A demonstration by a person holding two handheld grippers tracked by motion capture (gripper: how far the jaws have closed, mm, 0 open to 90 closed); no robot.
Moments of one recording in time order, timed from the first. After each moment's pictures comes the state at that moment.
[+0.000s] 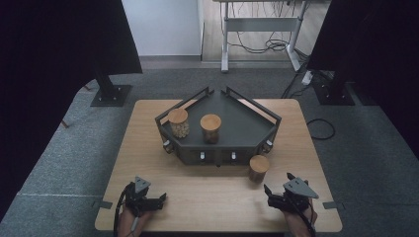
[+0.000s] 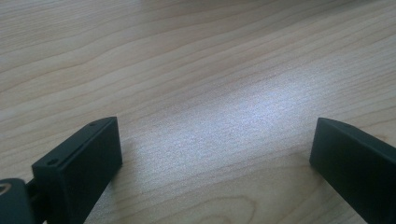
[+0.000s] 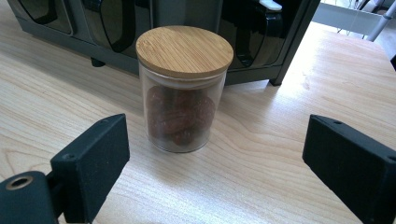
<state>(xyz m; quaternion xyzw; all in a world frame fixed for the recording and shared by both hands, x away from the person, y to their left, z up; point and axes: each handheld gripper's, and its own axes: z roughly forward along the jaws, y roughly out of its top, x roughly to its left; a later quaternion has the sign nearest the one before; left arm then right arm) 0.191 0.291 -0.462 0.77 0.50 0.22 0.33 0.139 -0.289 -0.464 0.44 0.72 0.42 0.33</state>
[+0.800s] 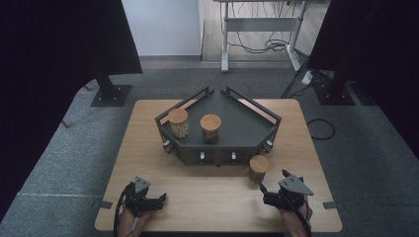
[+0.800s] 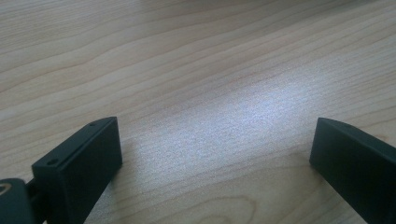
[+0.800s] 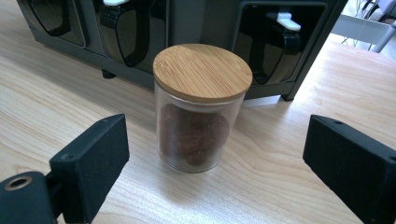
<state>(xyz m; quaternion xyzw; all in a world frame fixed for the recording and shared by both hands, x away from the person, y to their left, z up) 0.191 0.291 -0.462 0.77 0.50 0.22 0.33 0.147 -0.280 -0.462 0.42 0.72 0.43 0.33</state>
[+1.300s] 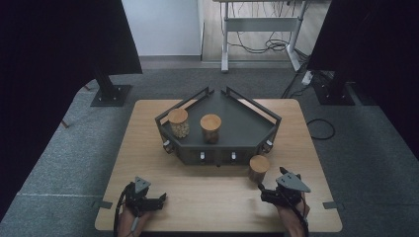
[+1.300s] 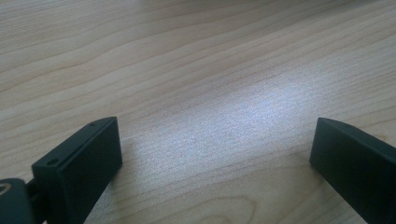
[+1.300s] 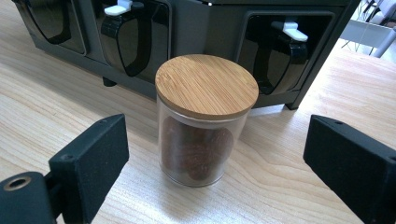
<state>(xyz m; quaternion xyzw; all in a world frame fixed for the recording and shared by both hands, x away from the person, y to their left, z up) 0.191 0.291 -0.462 0.77 0.50 0.22 0.33 0.155 -0.275 -0.461 0.42 0.72 0.44 0.33</state>
